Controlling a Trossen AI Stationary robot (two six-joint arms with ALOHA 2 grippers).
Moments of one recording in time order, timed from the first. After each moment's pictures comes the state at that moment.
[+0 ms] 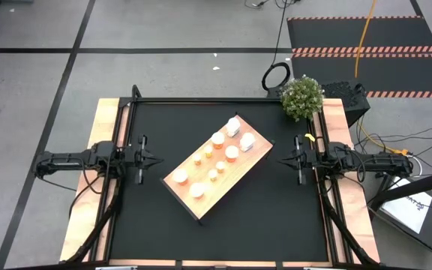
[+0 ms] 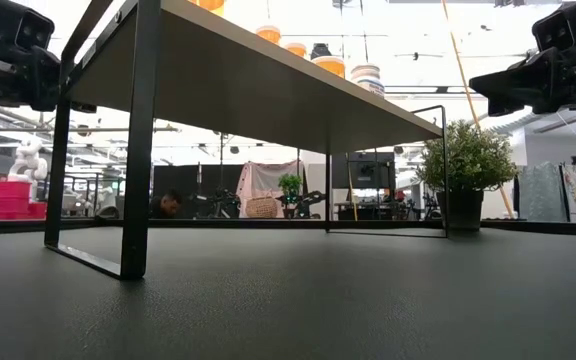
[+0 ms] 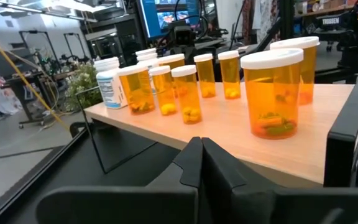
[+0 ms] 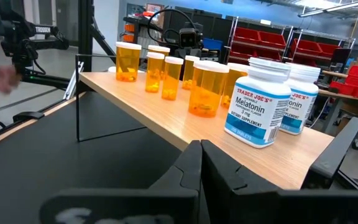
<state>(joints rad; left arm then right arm) 0.03 0.01 0.01 0.02 0.08 0.20 -0.01 0.01 0.01 0.01 -0.05 -0.15</state>
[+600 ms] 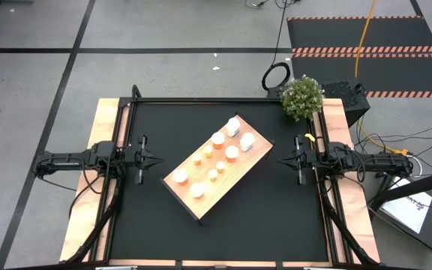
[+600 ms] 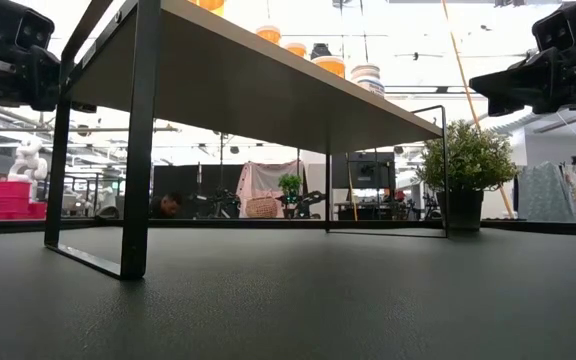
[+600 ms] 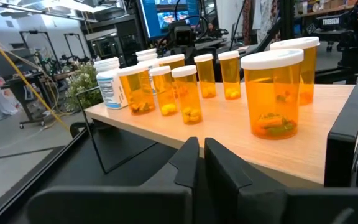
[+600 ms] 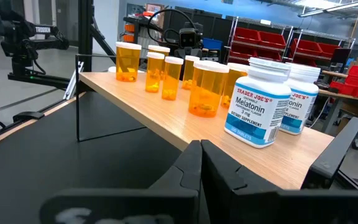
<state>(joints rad) 0.03 0.01 0.01 0.03 0.08 0.20 -0.01 0.01 0.01 0.01 -0.05 -0.15</state>
